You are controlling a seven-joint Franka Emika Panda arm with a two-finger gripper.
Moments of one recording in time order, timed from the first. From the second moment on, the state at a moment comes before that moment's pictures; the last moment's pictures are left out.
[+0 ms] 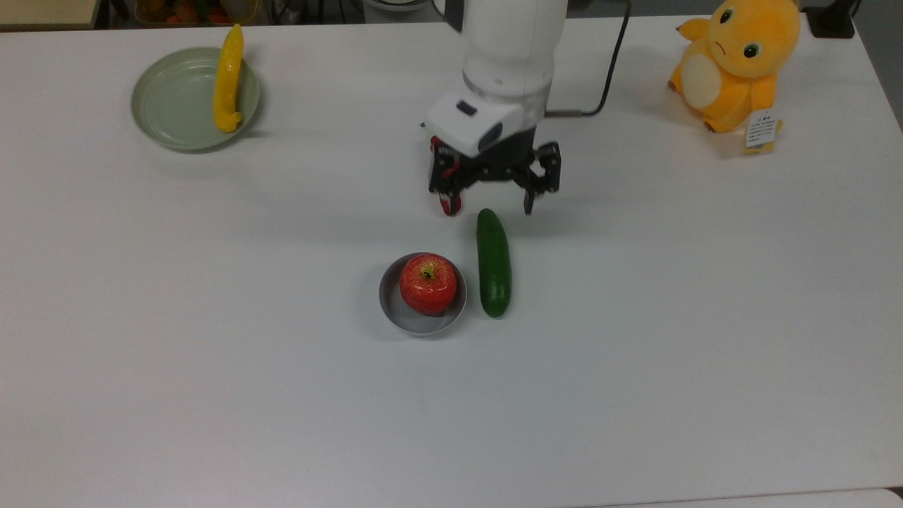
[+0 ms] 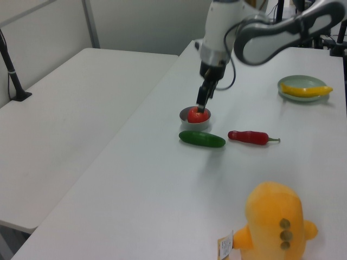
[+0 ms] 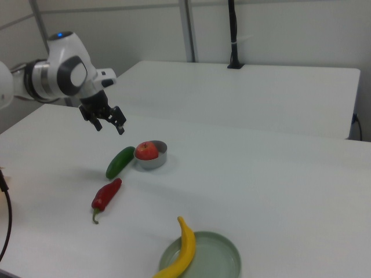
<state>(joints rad) 0.29 0.35 0.01 -1.60 -0.09 2.13 0.25</state>
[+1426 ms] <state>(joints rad) 0.18 0.04 0.00 -1.76 0.01 1.92 0.25</state>
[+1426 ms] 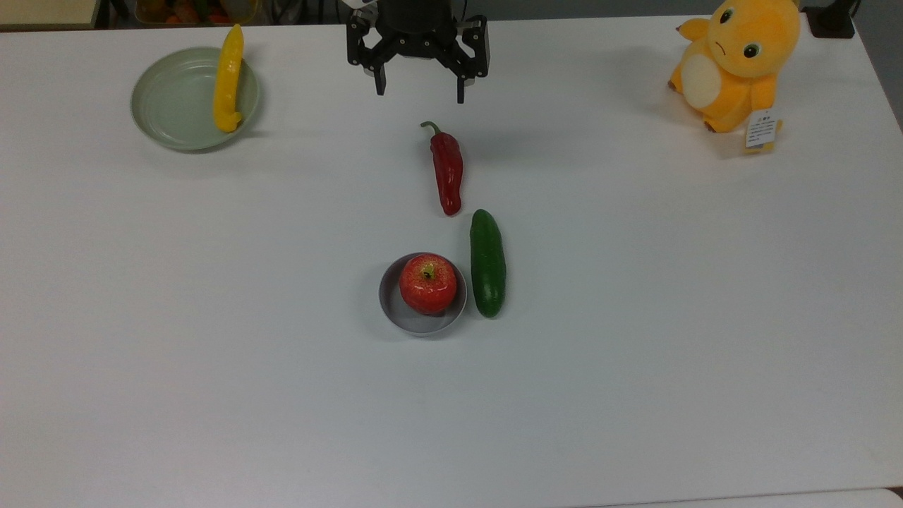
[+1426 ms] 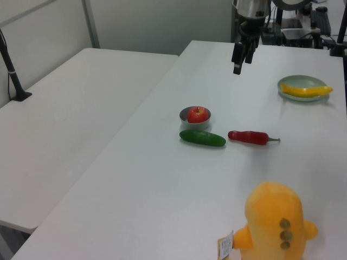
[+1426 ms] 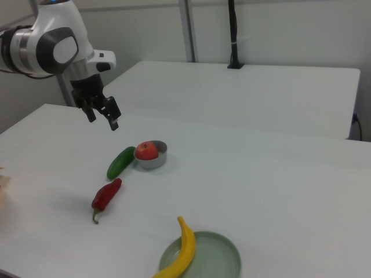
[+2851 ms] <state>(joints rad) 0.18 0.04 0.00 -1.77 0.02 1.92 0.20</state>
